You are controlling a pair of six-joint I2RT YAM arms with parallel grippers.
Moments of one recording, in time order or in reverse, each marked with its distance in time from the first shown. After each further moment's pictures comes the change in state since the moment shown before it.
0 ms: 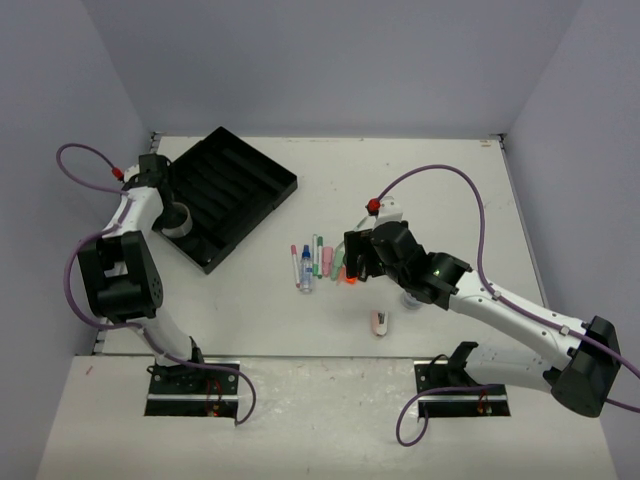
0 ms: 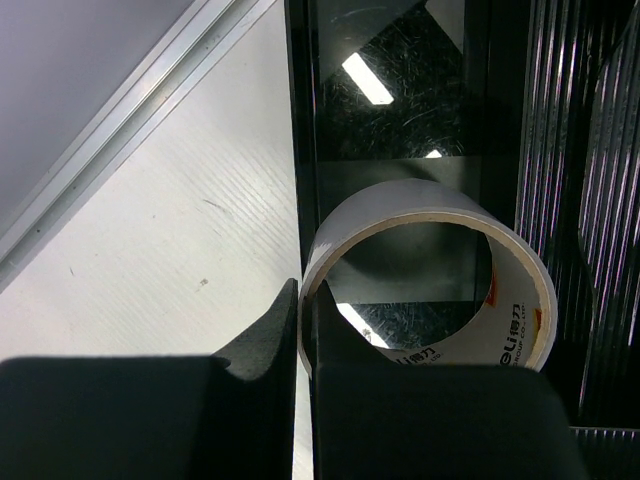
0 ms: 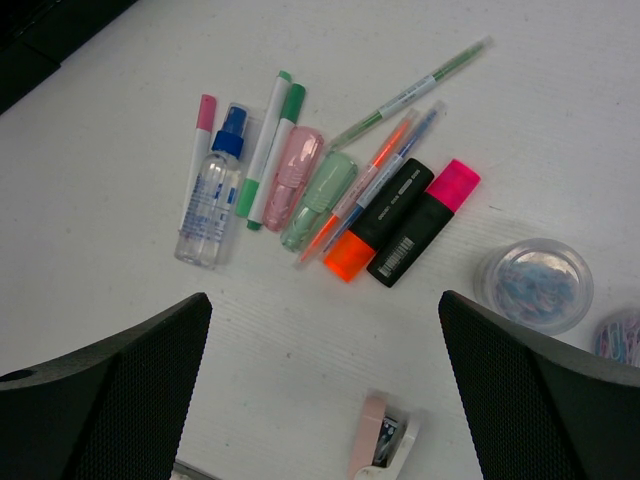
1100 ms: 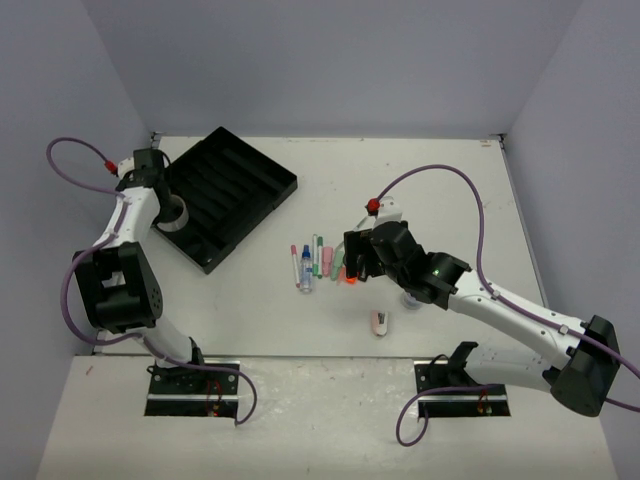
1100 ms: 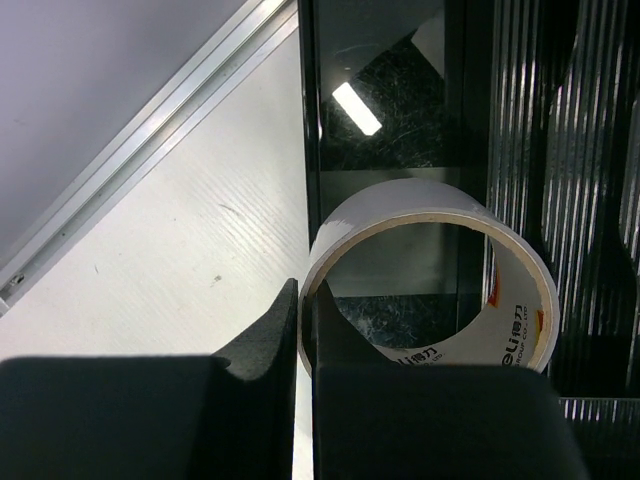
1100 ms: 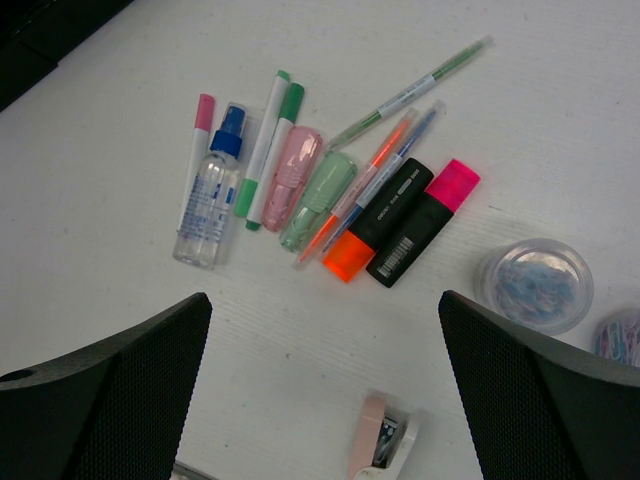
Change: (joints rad) left arm -0.003 -0.070 0.017 -0.026 -0.024 0.002; right arm 0.000 0.005 0.000 0.001 0.002 0.000
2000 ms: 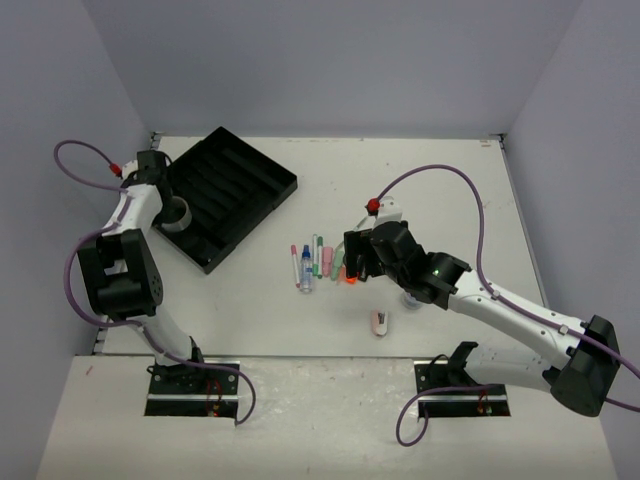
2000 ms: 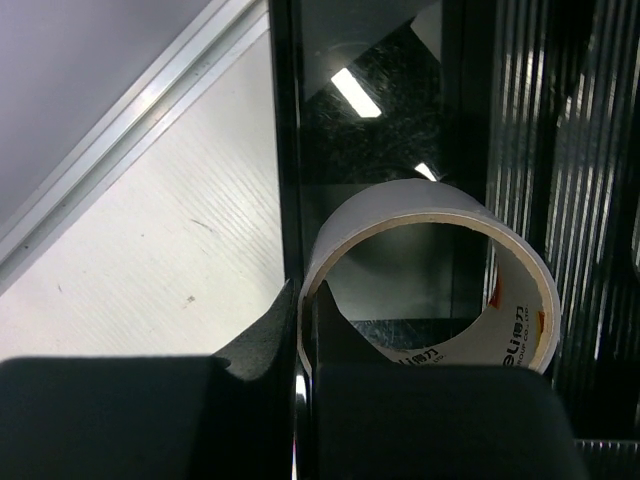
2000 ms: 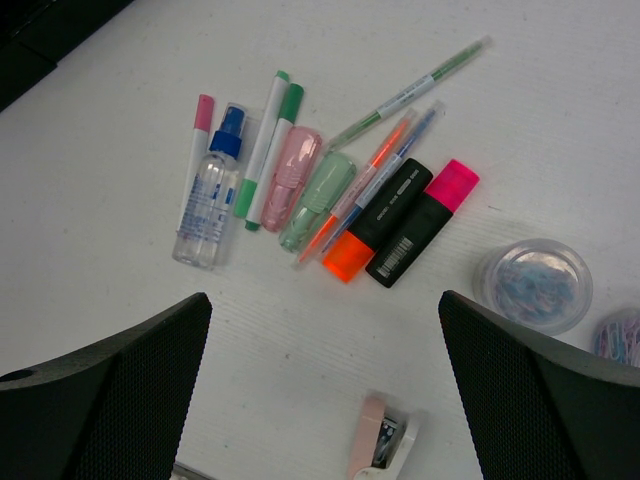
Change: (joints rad) left arm 0.008 0.089 0.014 0.046 0.020 -0.013; right arm 0.000 0.000 0.000 0.000 0.001 0.000
